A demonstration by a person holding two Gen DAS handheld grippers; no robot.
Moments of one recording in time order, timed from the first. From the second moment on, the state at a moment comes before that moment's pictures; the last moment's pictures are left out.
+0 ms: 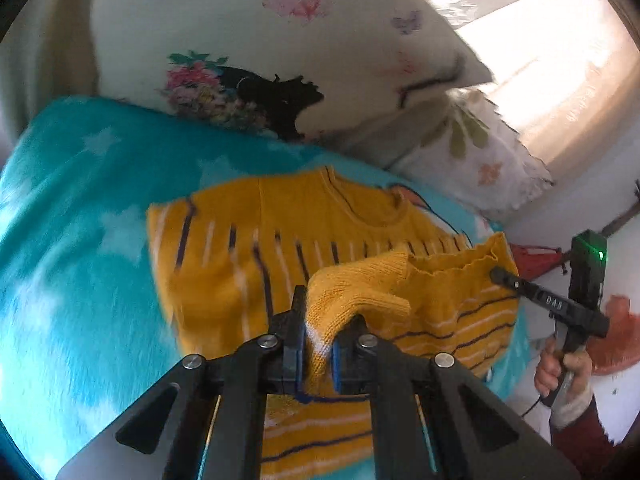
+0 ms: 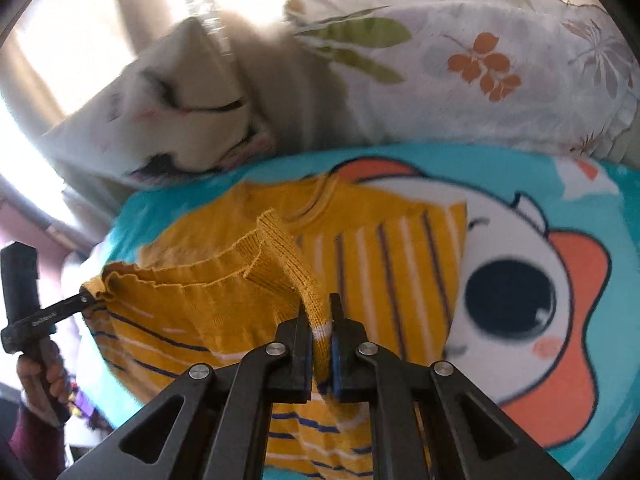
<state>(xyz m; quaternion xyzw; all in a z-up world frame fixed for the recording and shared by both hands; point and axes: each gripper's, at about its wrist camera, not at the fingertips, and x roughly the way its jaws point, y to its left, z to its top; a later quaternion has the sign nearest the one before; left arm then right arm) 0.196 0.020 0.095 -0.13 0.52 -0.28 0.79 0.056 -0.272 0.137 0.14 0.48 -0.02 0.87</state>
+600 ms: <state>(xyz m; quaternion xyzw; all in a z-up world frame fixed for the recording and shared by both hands) 0.264 0.062 0.052 -0.25 0.56 -0.21 0.76 0.105 -0.306 0.122 0.13 0.50 -0.14 0.85</state>
